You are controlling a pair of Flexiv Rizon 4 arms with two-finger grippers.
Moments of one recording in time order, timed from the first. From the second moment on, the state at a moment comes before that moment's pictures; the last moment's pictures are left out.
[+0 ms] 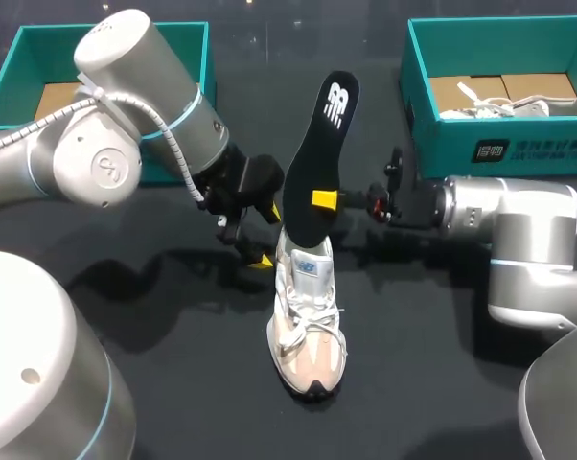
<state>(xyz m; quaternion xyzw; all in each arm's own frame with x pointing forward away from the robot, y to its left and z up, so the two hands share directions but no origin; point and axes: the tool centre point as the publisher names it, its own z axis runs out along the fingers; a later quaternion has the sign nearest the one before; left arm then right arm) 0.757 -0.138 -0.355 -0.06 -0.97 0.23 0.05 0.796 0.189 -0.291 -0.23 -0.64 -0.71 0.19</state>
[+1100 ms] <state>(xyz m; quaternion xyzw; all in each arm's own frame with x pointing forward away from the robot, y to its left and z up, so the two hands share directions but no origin) 0.757 -0.138 -0.355 -0.06 -0.97 0.23 0.05 0.784 0.199 -0.303 -0.23 -0.66 -0.69 0.18</state>
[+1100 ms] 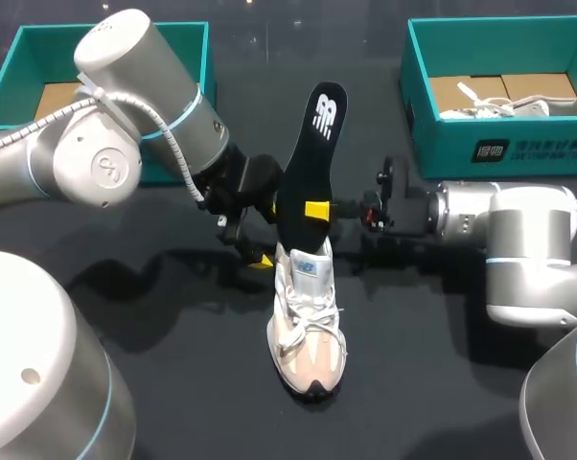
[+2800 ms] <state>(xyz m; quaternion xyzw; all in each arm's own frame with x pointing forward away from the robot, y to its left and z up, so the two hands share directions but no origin) 0.757 -0.138 -0.355 -0.06 -0.97 0.23 0.05 0.734 0.205 -0.338 -0.28 -0.67 -0.64 0.24</state>
